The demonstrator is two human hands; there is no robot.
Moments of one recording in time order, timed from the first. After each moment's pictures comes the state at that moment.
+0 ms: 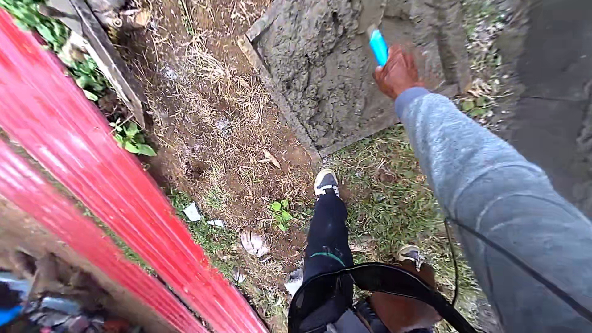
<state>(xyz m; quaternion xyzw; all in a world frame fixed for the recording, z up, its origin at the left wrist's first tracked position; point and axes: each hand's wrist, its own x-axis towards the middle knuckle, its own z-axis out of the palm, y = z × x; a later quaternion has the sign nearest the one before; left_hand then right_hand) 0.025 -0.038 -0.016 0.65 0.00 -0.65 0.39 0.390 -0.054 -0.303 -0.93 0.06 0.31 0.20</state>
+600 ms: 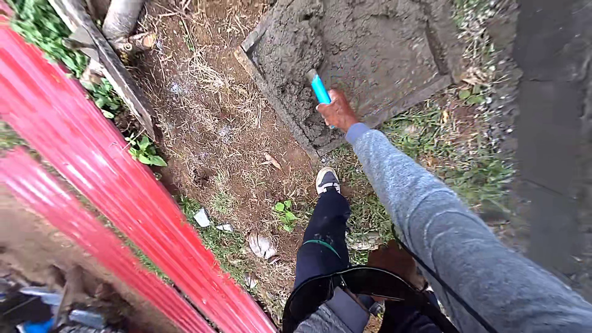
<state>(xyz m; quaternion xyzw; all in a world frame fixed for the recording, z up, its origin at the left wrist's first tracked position) 0.081 -0.017 0.013 0.59 0.03 -0.73 0.33 0.296 0.030 -0.315 -0.77 0.14 0.41 0.47</state>
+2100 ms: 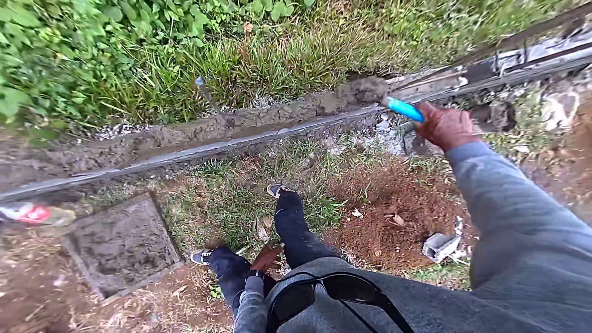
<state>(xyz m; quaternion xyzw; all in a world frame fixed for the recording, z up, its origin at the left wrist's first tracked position) -0.385 -0.403 0.058 0.62 0.02 -0.78 0.07 -0.747 -0.940 0.235 -0.74 0.62 0.24 0.07</state>
